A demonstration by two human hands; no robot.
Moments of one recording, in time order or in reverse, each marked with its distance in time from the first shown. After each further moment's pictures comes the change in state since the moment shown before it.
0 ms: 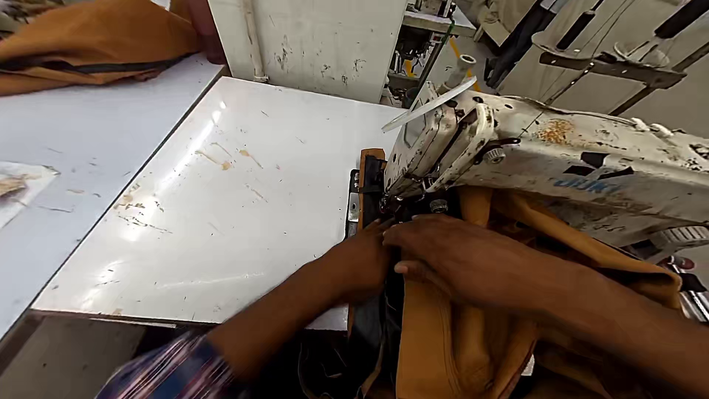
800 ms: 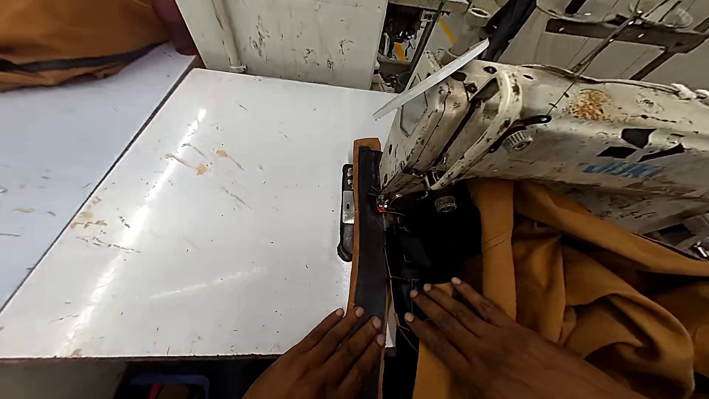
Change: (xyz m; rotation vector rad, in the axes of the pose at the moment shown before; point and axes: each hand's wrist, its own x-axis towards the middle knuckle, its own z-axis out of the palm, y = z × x) left_hand -0.124 0.026 0.062 0.230 0.164 0.153; right_hand -0.082 -0.051 0.053 0.086 -0.257 0.034
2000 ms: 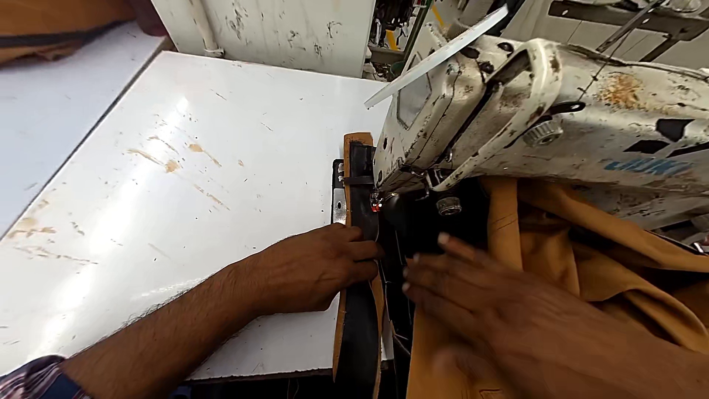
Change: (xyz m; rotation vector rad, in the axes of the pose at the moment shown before) left_hand 0.103 -0.115 -0.041 -0.075 -0.156 0.310; right_hand 0.025 0.035 -0.031 -0.109 0.179 -0.033
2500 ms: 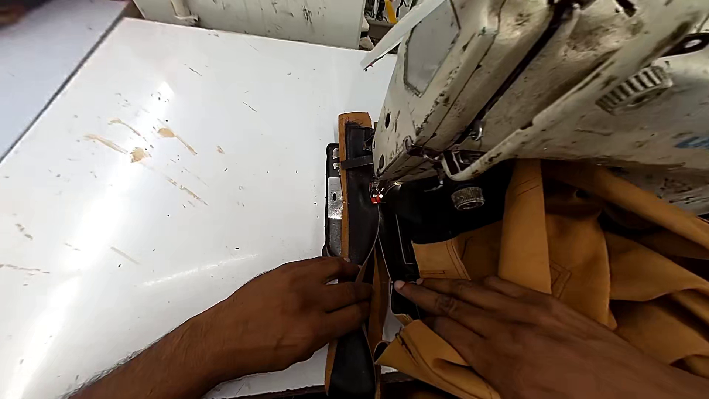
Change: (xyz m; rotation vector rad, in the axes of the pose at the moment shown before) left_hand -0.029 0.029 0.028 -0.091 0.233 -0.002; right_hand 0.003 -0.013 0.002 0.128 -0.070 0.053
